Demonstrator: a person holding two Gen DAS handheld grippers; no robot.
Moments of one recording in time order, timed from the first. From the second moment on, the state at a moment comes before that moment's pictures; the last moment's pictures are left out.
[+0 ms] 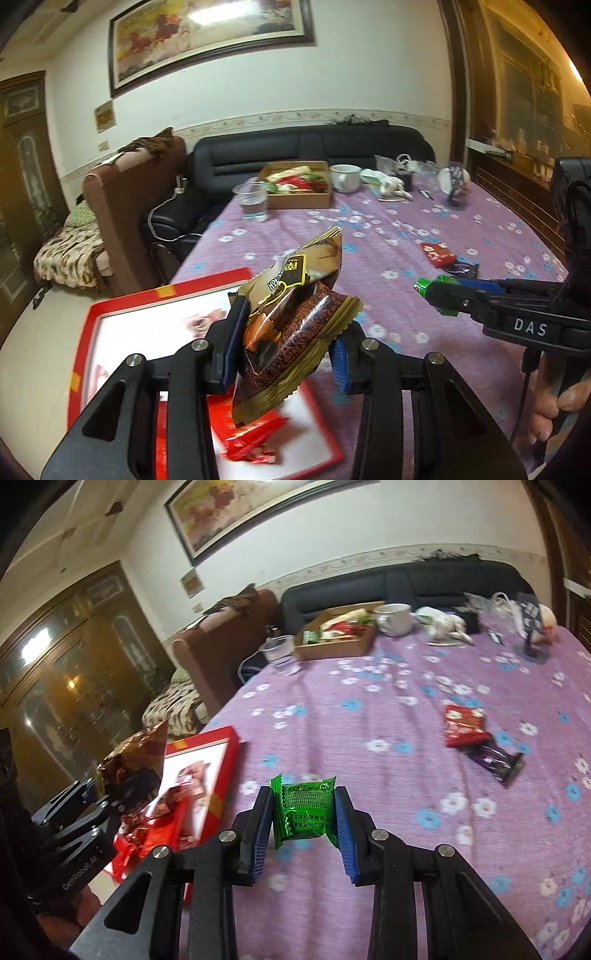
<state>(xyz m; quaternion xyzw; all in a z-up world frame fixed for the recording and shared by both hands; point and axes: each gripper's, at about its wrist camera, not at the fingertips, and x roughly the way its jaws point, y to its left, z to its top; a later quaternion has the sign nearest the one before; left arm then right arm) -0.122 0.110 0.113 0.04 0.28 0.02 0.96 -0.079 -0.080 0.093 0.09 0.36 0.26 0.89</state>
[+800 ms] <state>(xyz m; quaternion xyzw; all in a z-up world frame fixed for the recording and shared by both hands) -0.142 0.190 0.100 -0.01 0.29 0.09 0.95 -0.098 0.040 0.107 0.02 0.35 0.34 0.87</state>
